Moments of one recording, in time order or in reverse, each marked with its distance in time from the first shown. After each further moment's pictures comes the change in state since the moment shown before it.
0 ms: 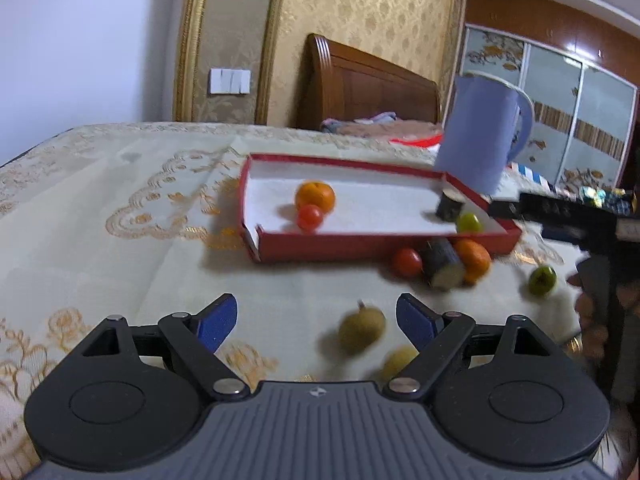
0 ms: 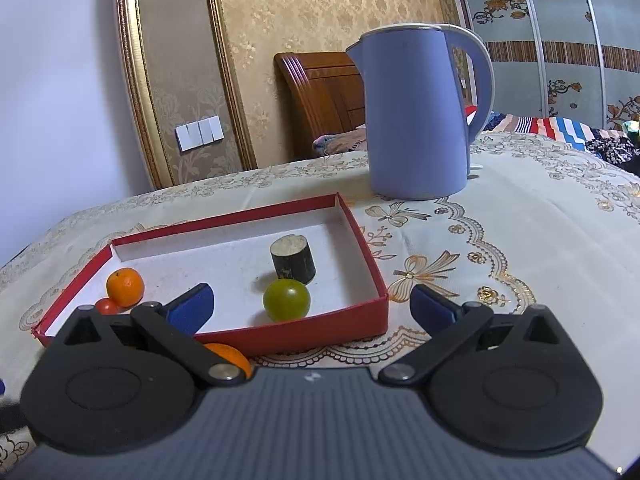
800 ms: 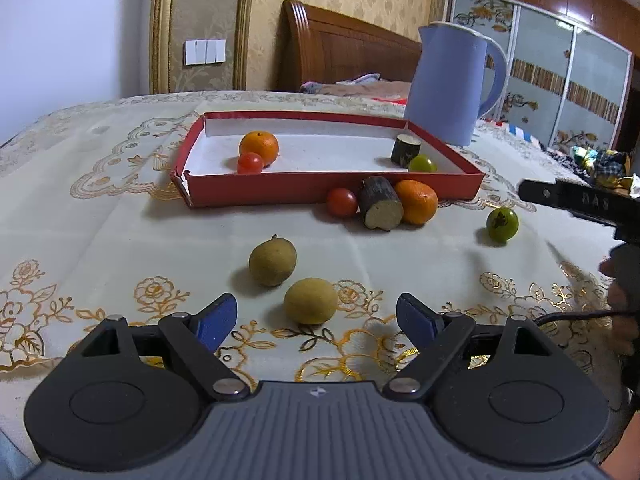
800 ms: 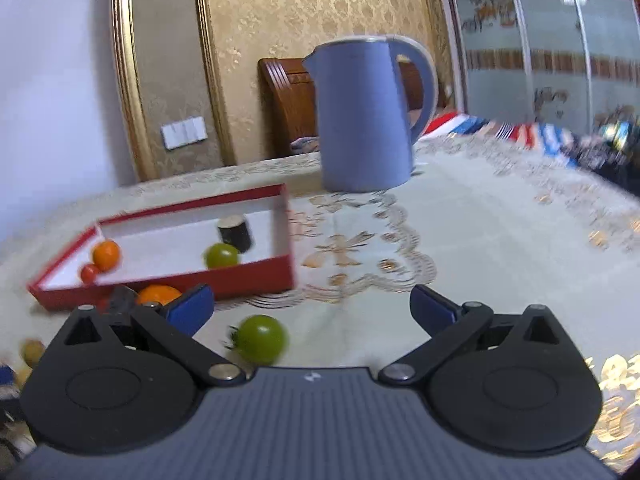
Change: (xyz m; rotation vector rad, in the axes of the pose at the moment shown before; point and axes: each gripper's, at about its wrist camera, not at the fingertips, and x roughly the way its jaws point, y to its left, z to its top) left arm -0.002 -0.054 -0.020 0.037 0.106 -0.003; right arm -0.065 -0.054 -0.024 -0.092 -0.029 -0.096
